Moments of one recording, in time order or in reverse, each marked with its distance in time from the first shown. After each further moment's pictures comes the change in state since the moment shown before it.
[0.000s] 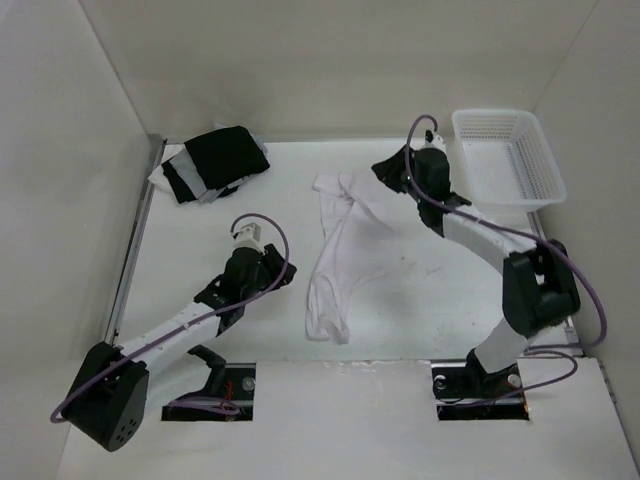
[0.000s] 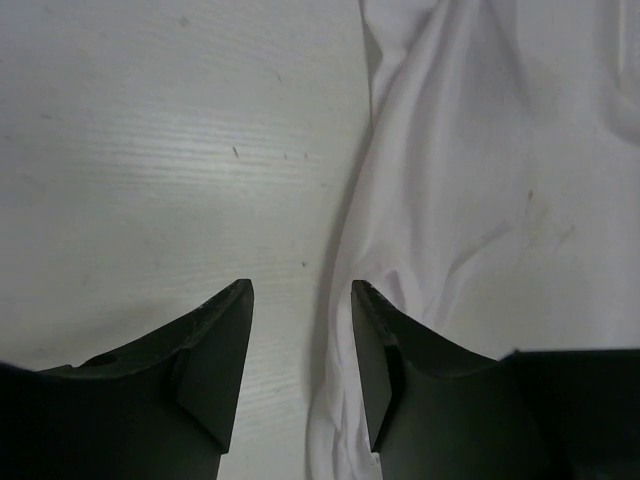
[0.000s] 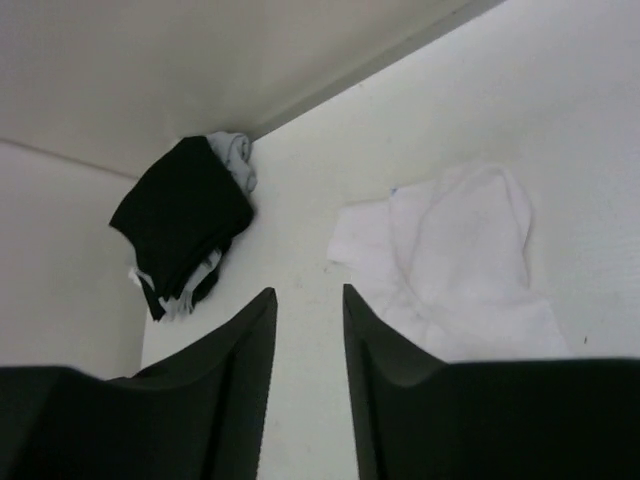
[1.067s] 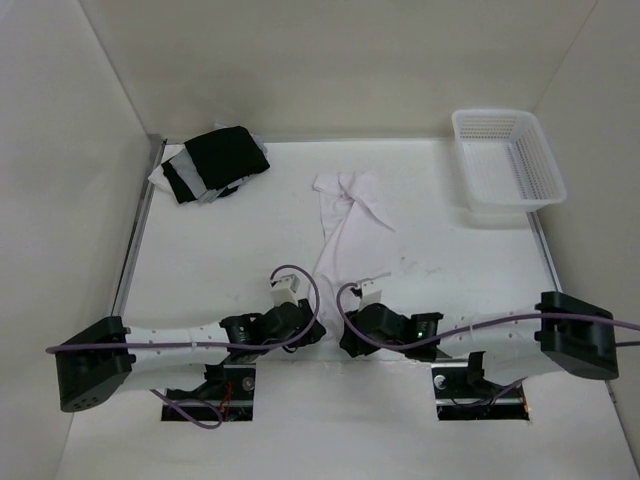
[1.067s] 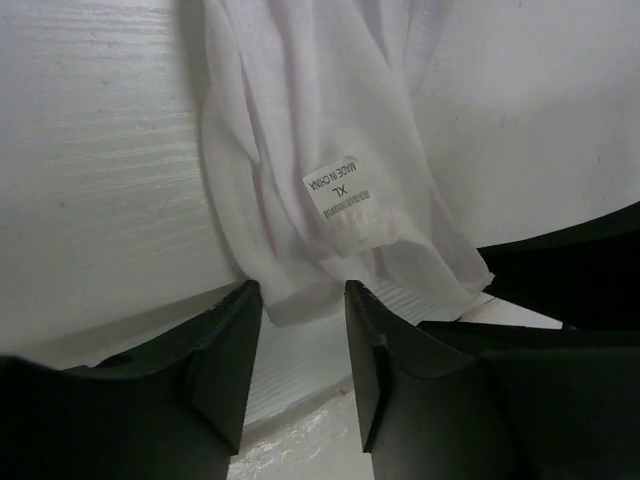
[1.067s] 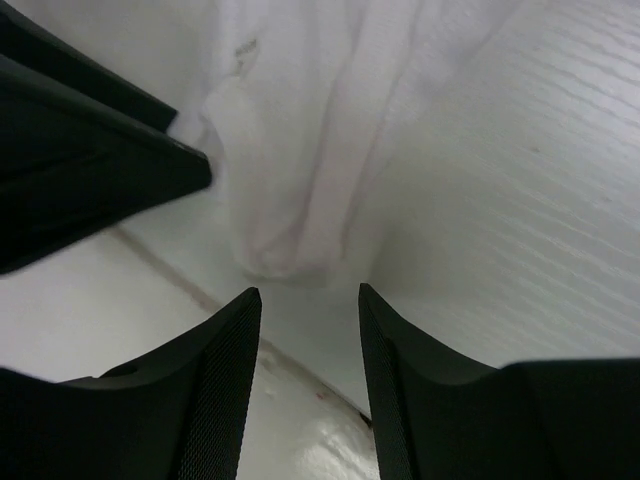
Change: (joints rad) left arm -0.675 0.004 -0.090 -0.158 -0.230 -0.380; right arm 0.945 -0.459 -0.750 -0.249 0.250 0.025
